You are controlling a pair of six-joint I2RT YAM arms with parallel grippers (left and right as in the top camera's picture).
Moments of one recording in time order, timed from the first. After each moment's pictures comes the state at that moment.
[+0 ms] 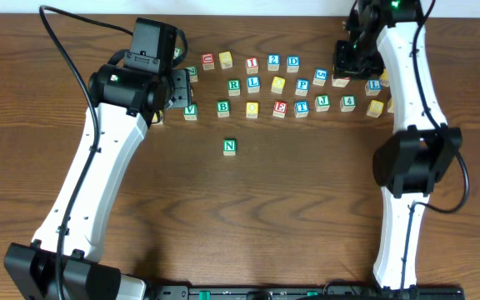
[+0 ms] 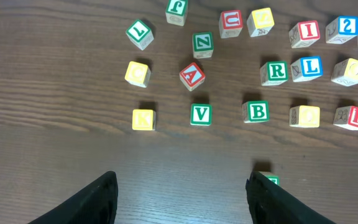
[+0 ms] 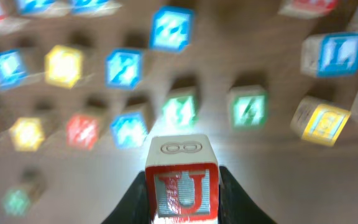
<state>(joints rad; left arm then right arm) -0.25 1.61 1.61 -1.01 -0.17 -0.25 0.09 2.39 2.49 -1.51 -0.13 0.17</state>
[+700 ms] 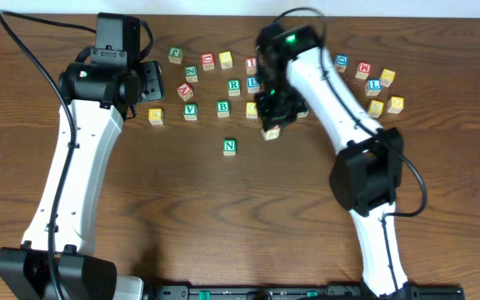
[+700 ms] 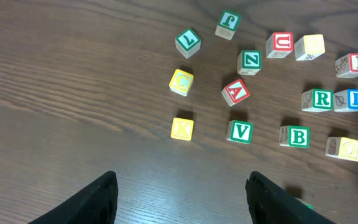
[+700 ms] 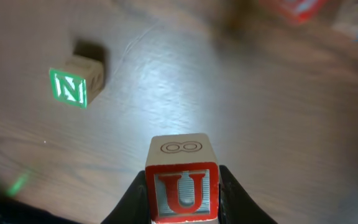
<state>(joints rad) -0.11 1.61 1.61 -1.00 -0.17 -0.25 0.46 2.35 2.24 -1.54 -0.19 0.18</state>
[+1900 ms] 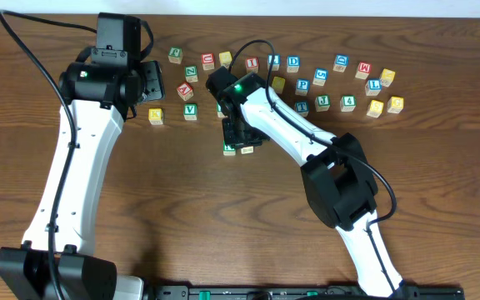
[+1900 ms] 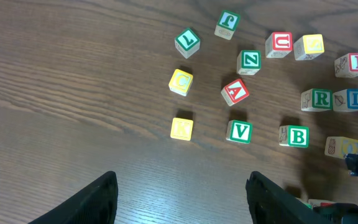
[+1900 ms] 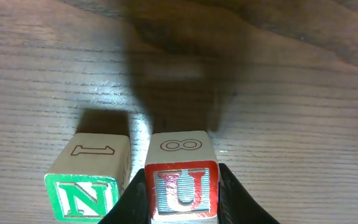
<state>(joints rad) -0.11 1.61 1.61 -1.00 -0.17 -0.25 0.67 2.35 1.98 -1.18 0.03 0.56</state>
